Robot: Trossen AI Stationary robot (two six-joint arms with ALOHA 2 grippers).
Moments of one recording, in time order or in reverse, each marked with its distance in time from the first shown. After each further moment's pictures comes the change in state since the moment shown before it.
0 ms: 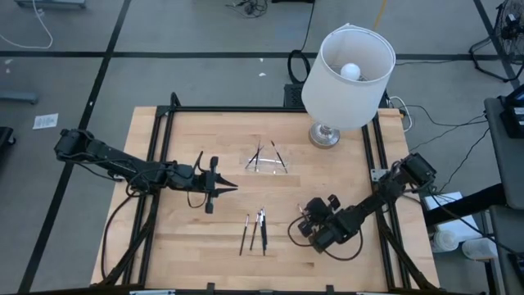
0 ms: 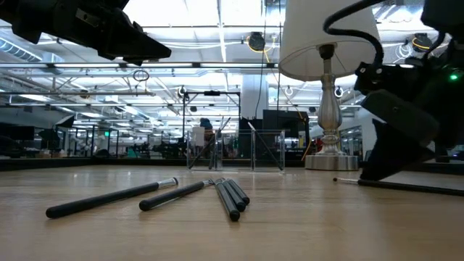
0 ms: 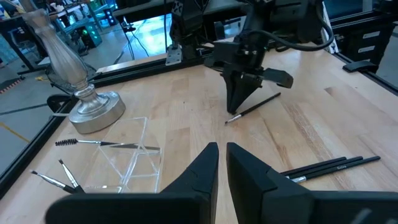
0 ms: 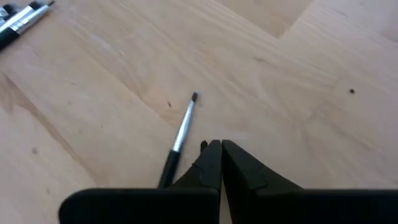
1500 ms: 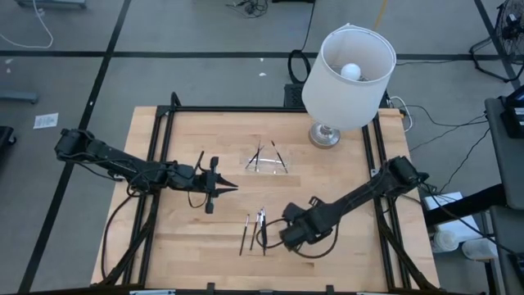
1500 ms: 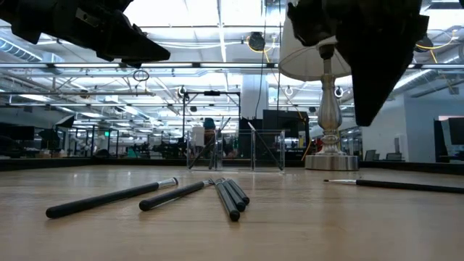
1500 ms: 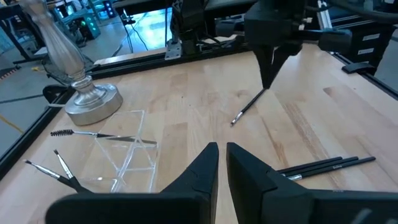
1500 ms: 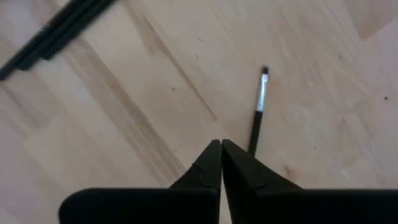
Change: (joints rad) left arm -0.001 0.000 0.000 -0.016 0.000 -0.043; right arm -0.117 0.087 0.658 -0.664 -0.481 -0.319
